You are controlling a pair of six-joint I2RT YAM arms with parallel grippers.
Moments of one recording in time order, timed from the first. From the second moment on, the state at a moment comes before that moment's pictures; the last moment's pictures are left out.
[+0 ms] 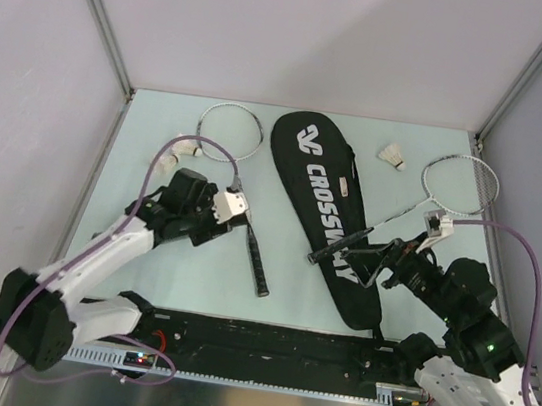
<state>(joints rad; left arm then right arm) -0.44 1.15 0.75 -0.54 0.09 0.69 0.58 0.40 0.75 -0.49 -0.20 0.58</state>
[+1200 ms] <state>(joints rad) -0.53 0.56 0.54 -0.38 0.45 0.22 0.77 1.17 0.91 0.09 -0.46 0.60</state>
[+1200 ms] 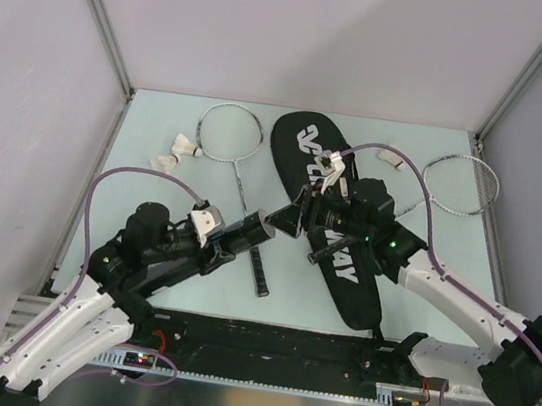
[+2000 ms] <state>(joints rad) -0.54 0.59 0.54 -0.38 0.48 0.25 0.73 1.28 0.93 0.09 -0.67 0.63</state>
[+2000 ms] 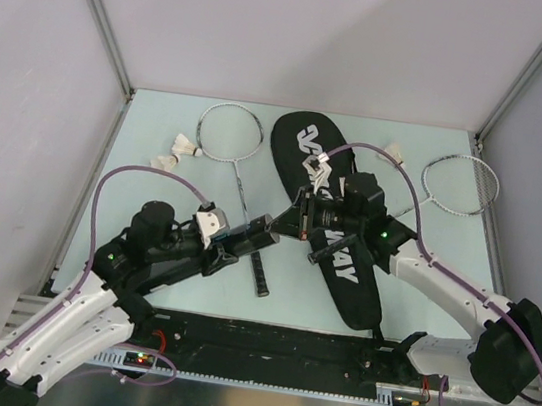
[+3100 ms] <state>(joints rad) -0.55 0.68 0.54 -0.37 0.44 0.29 0.52 1.07 0.86 0.01 -0.80 0.63</state>
